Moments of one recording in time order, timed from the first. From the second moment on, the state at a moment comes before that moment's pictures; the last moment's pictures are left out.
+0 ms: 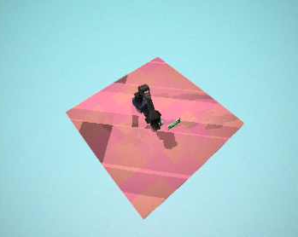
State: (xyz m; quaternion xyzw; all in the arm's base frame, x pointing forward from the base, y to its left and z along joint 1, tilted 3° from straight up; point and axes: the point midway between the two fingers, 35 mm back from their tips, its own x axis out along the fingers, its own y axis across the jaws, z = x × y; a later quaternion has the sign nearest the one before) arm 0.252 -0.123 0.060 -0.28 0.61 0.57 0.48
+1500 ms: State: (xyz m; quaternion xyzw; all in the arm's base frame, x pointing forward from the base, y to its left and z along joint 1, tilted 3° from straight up) arm 0.209 -0.052 0.072 -0.41 0.82 0.25 0.30
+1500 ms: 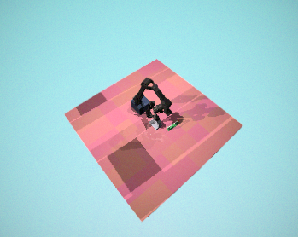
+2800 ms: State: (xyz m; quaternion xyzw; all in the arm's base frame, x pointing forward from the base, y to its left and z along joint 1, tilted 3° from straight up) arm 0.197 -0.017 0.101 -0.63 0.67 -0.08 0.38
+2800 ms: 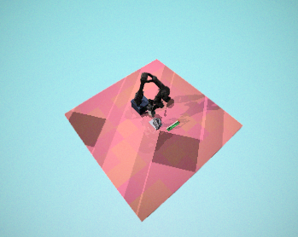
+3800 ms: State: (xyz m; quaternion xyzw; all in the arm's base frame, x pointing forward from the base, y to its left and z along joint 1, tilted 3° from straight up) arm 0.214 -0.013 0.090 -0.66 0.61 -0.11 0.42
